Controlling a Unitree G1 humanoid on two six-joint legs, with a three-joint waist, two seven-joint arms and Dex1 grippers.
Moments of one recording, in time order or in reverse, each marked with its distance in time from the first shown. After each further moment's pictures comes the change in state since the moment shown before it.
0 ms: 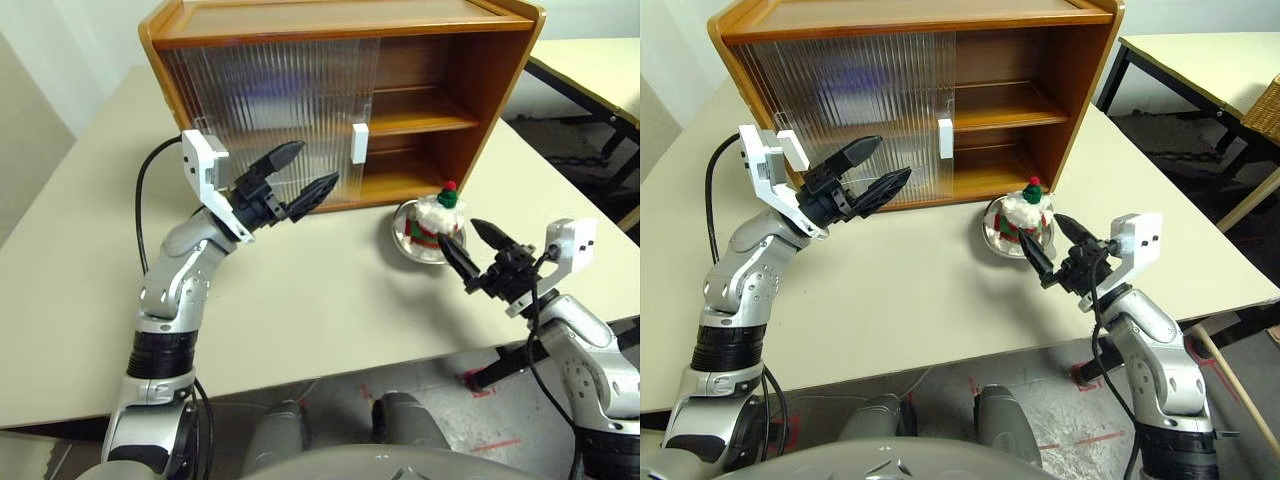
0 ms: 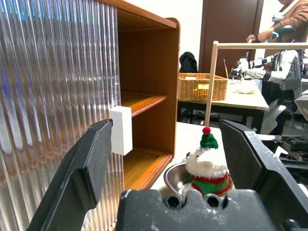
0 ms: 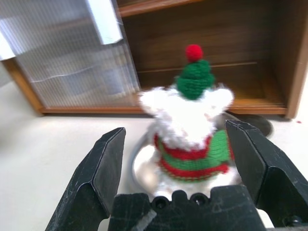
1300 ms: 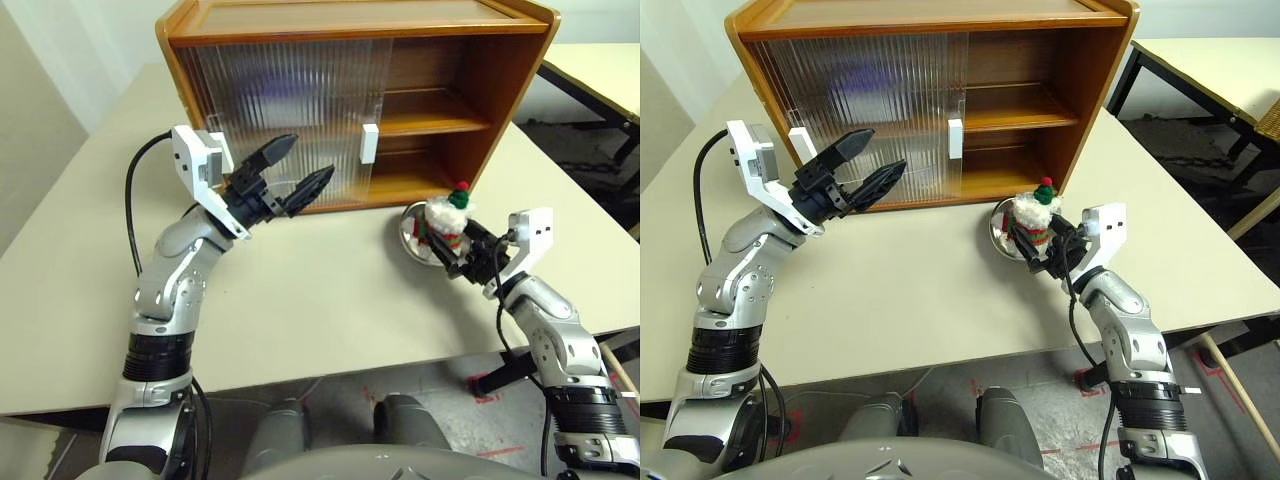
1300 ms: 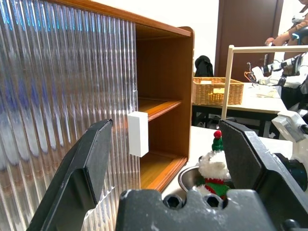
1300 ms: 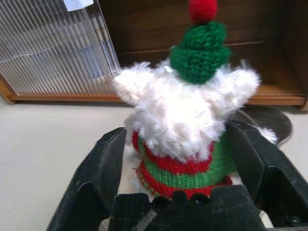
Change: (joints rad) left arm 0.004 0.007 0.012 -0.037 0.000 0.002 0.052; right arm -0.161 0.013 0.069 0.297 -0.097 -0.091 -0.010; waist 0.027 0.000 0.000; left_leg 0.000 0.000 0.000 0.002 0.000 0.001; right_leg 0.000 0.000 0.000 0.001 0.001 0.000
